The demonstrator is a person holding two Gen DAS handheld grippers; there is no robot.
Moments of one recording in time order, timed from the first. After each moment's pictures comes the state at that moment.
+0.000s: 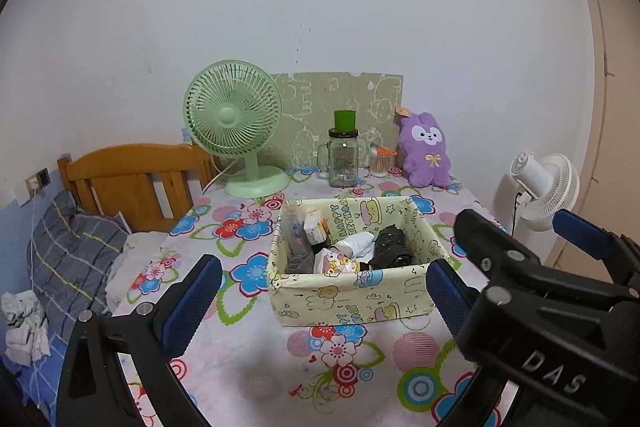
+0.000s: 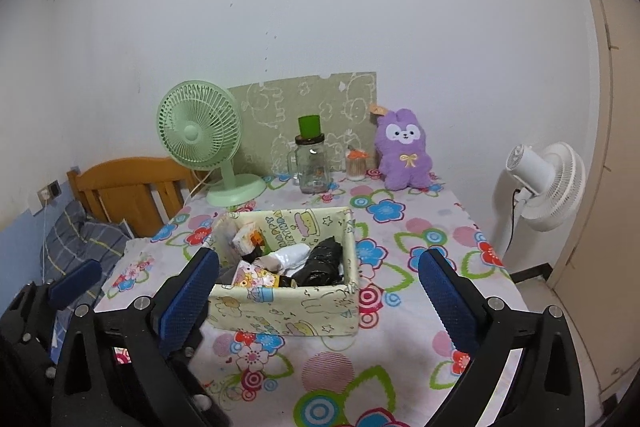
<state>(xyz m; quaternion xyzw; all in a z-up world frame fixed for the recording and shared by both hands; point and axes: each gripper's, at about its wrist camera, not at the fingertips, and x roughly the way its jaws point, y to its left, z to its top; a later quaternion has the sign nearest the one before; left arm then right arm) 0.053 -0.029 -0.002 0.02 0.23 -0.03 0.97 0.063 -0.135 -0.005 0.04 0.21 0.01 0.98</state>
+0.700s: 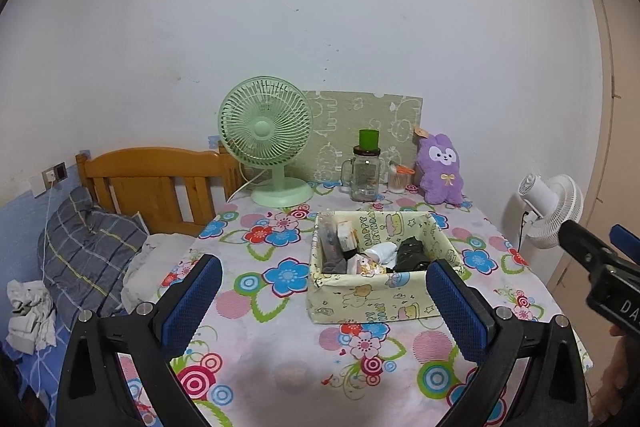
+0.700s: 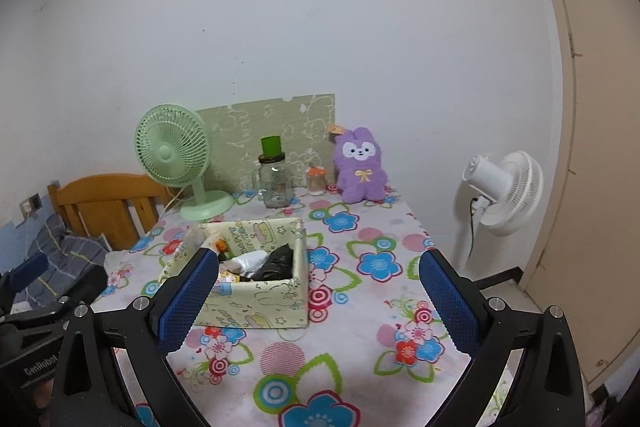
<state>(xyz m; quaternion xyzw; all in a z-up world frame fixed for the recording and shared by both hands) 0.021 0.010 0.013 0.00 0.20 0.00 0.98 0.015 -0.167 0.013 0.03 0.19 -0.05 0.98</state>
